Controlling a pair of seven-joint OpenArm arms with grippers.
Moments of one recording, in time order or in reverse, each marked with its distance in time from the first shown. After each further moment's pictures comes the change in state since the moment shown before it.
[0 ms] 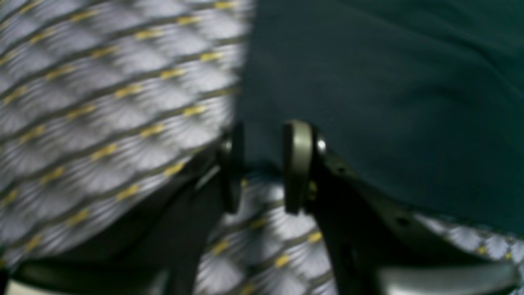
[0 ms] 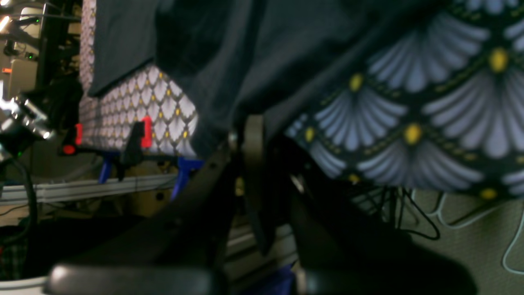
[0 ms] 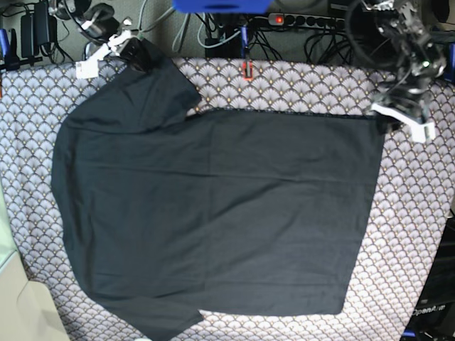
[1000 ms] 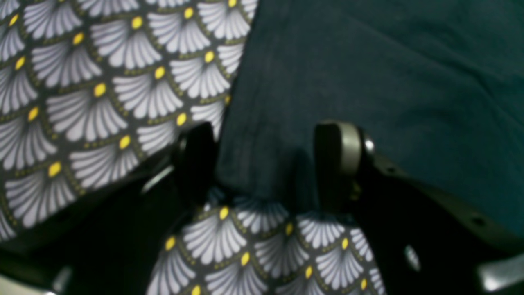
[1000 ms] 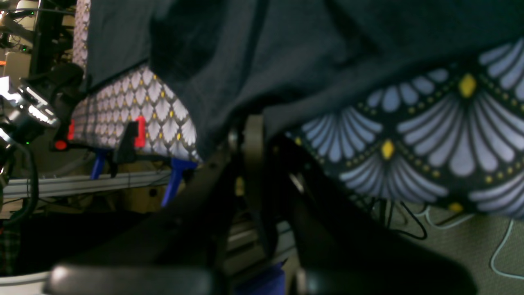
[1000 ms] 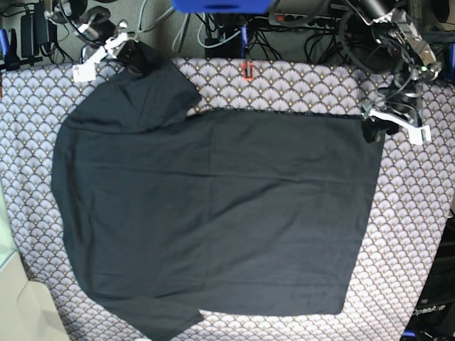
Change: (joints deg) left arm -5.8 1.4 -4.1 -9.6 -0.7 -6.1 -1.6; right arm 0.7 1.4 -0.1 0.0 0.0 0.0 -0.2
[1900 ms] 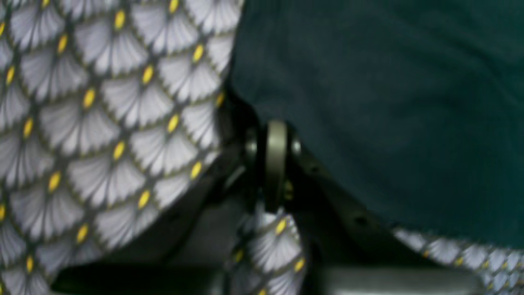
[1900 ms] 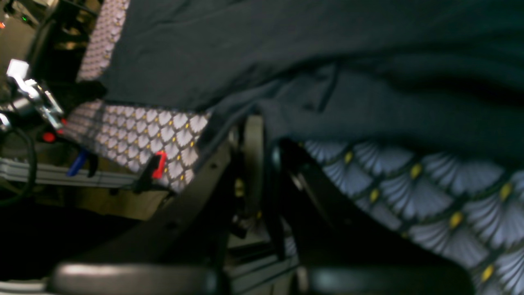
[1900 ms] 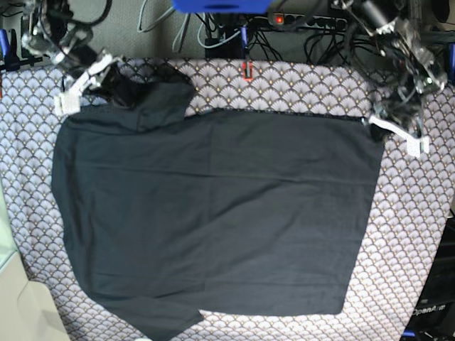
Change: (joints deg) left arm -4.5 -0.2 0.0 3.2 0.9 0.3 11.9; right arm 4.5 5.4 1.0 11.4 -0.1 -0.4 -4.2
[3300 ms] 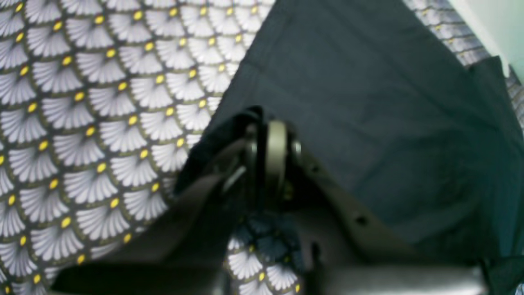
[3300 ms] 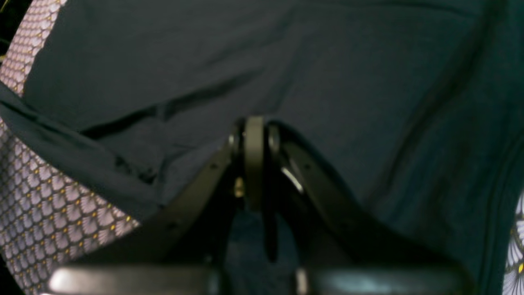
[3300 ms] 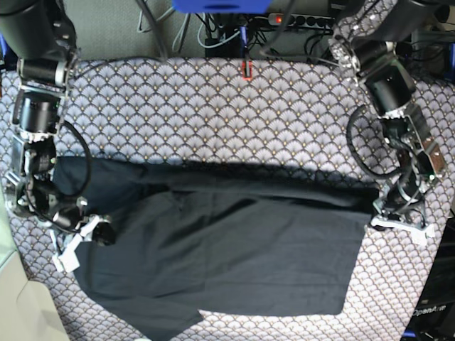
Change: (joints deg) left arm -22.8 -4.0 12.0 -10.3 -0.9 23.4 0.0; right arm 56.1 4.0 -4.8 -37.0 -16.7 -0.6 -14.4
